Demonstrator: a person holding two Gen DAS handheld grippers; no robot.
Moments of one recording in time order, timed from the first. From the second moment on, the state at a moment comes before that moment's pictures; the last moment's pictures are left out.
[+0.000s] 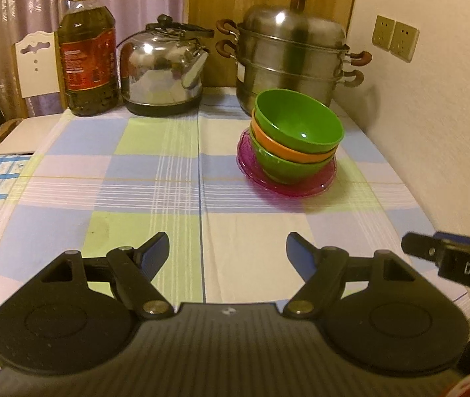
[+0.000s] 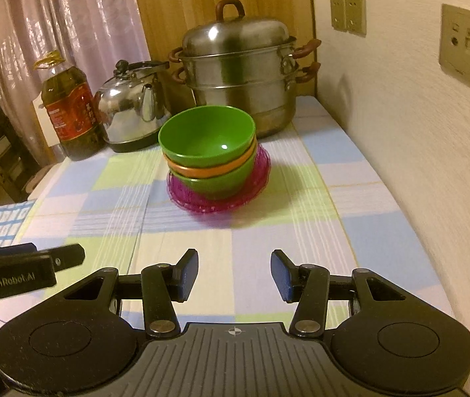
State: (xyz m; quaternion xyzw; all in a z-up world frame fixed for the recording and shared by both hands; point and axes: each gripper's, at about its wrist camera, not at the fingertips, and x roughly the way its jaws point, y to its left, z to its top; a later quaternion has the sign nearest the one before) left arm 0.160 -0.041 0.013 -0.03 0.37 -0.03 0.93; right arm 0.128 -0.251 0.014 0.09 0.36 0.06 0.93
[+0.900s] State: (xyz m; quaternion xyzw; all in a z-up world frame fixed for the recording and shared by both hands) left arm 0.109 -0.049 0.011 -0.01 0.38 -0.05 0.92; right arm 0.074 -0.236 0.015 0.06 0.36 0.07 0.93
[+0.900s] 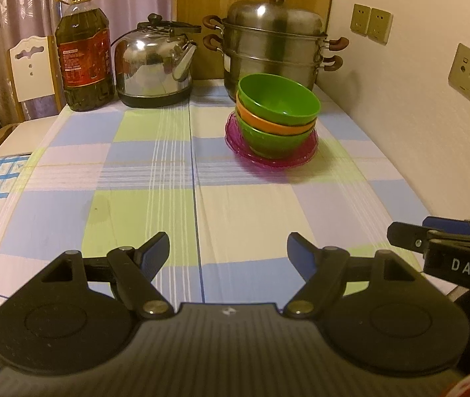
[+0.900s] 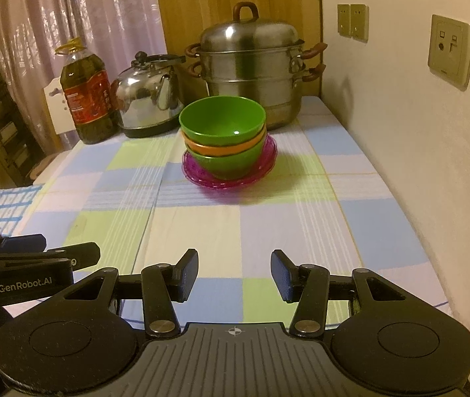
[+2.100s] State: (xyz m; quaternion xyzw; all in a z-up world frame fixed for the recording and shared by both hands) left arm 0.104 -0.052 0.013 -0.01 0.38 -0.06 0.92; right arm 0.070 -0.237 0.018 0.06 0.36 0.06 0.93
